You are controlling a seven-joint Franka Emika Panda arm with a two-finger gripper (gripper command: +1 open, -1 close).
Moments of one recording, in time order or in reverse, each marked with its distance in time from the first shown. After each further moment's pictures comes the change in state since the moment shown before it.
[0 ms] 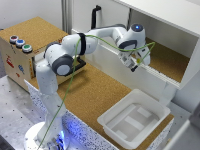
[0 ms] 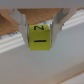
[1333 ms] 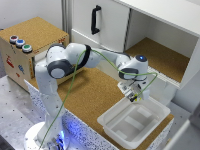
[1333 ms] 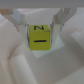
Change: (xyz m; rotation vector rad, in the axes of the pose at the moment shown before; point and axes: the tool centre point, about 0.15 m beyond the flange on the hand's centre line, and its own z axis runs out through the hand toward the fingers) arm -0.109 0.160 0.115 -0.174 -0.196 0.058
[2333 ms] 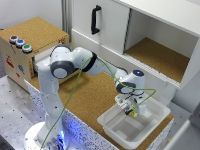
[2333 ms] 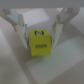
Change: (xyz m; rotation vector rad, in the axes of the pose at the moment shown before) arm -0.035 0.030 0.064 -0.074 -0.013 0.057
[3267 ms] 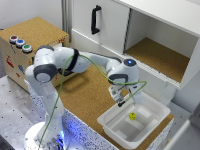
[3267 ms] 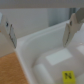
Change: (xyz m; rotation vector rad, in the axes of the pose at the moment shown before) arm -0.040 -0.050 -0.188 0.225 0.192 -0.115
